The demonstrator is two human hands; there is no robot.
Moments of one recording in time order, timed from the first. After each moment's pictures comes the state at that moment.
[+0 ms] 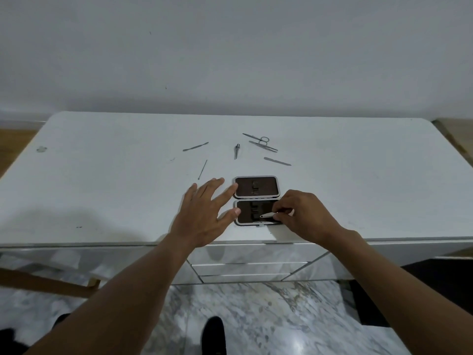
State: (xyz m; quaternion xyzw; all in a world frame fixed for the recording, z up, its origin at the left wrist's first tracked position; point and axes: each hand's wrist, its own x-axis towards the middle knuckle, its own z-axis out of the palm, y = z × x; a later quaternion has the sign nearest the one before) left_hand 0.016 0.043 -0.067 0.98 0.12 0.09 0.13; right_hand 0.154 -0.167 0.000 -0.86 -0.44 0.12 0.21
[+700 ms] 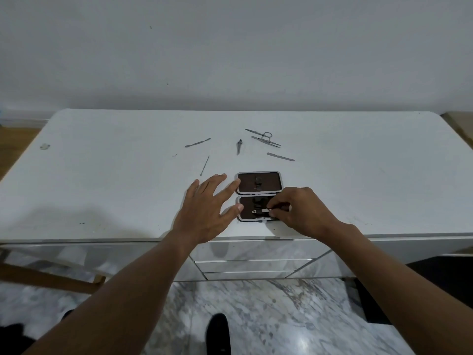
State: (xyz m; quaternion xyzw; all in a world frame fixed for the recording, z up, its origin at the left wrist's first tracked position) left_hand 0.016 0.042 -0.067 0.98 0.13 0.09 0.13; right_hand 0.146 -0.158 0.005 -0.86 -0.42 0.16 0.23
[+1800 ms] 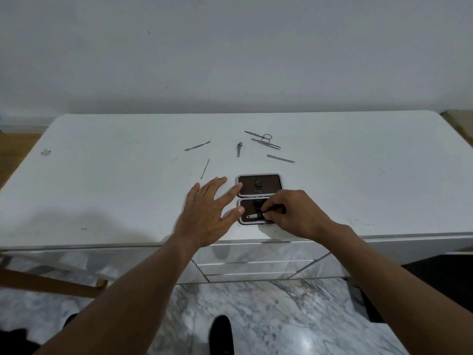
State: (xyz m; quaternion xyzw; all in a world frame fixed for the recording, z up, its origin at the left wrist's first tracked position) left_hand 0.016 0.041 -0.064 0.98 0.13 0.09 0.13; right_hand 0.142 -0.148 0.003 -0.86 -0.40 0.20 0.25
